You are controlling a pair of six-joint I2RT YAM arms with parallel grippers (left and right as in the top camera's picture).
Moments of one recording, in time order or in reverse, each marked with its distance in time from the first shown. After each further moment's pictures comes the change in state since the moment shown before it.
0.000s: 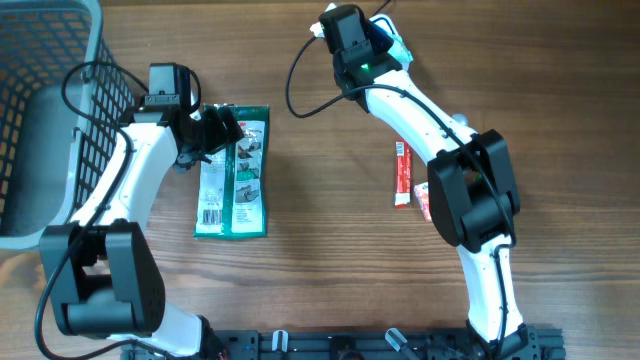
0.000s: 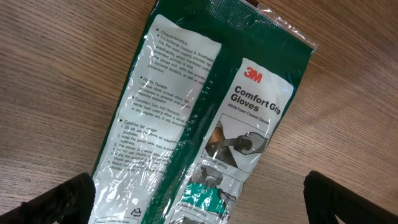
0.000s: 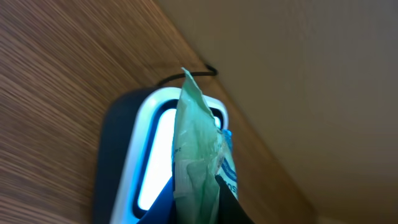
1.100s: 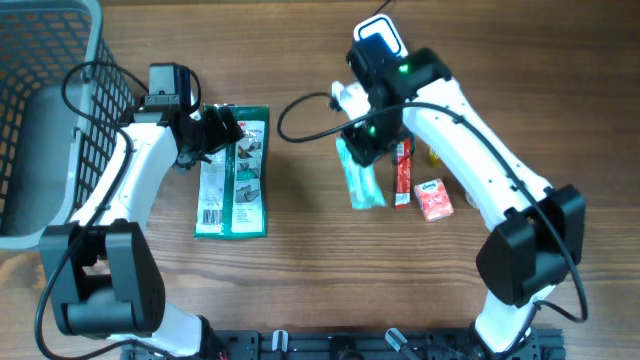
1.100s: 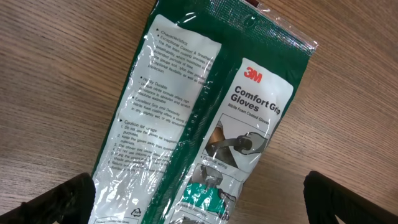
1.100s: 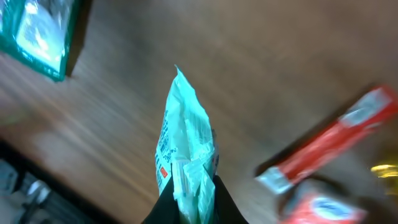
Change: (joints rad) left arm 0.000 0.000 0.000 0.000 0.000 0.000; right arm 0.013 -0.361 -0.159 -0.954 -0.848 0.483
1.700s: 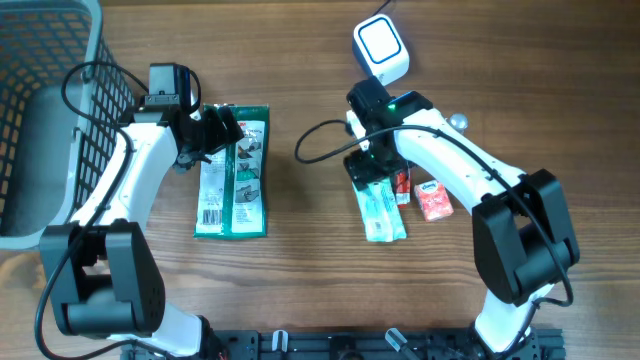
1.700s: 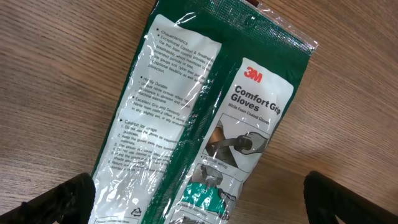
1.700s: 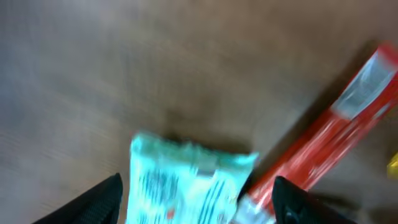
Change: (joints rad) left arm 0.000 0.000 0.000 0.000 0.000 0.000; right arm 0.001 0.008 -0.309 0.335 0.210 0.151
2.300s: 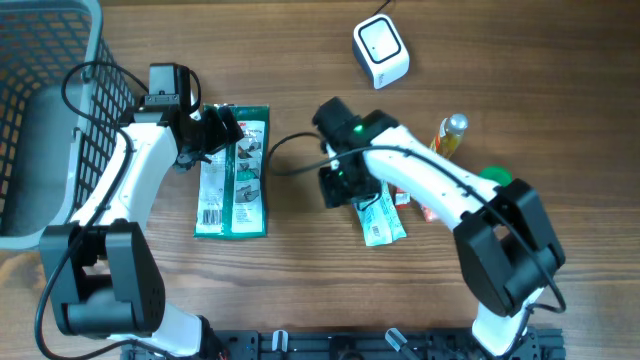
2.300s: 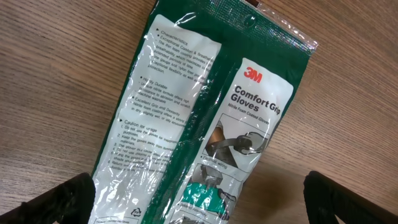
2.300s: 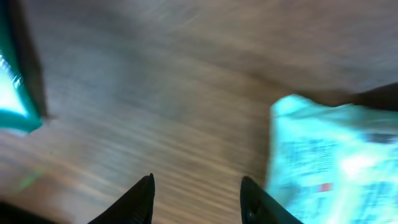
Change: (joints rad) left arm 0.000 0.000 0.000 0.000 0.000 0.000; right arm 0.171 0.000 0.000 -0.033 -0.199 0.350
